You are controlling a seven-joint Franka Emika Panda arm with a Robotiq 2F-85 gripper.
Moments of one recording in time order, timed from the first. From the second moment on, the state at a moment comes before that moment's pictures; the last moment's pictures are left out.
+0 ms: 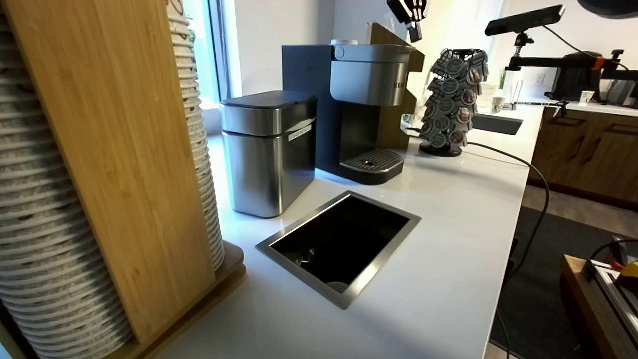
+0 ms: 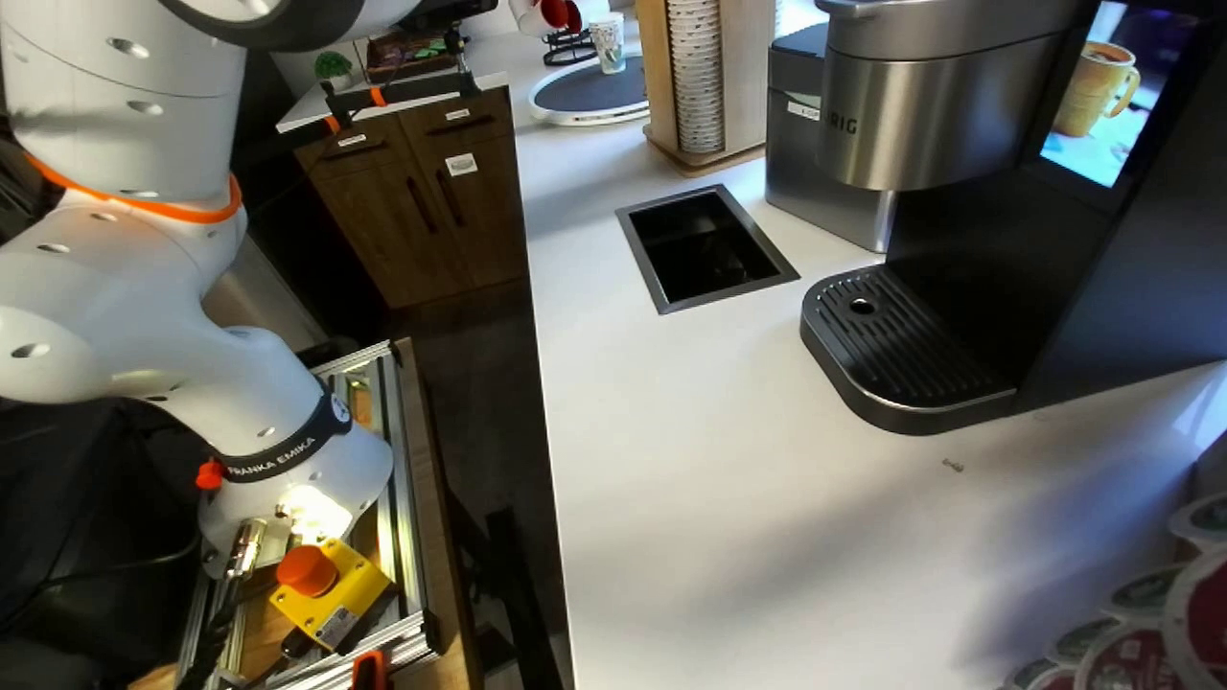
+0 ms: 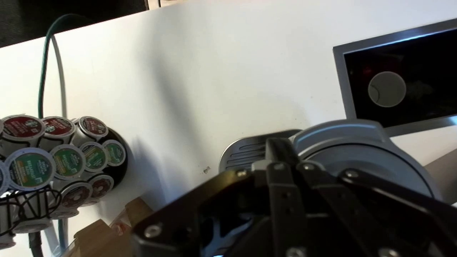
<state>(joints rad) -0.31 0.72 -0.12 -0.46 -0.06 0.86 0.01</state>
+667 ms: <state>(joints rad) -0.24 0.53 -0.05 -0.42 0.05 0.92 0.11</state>
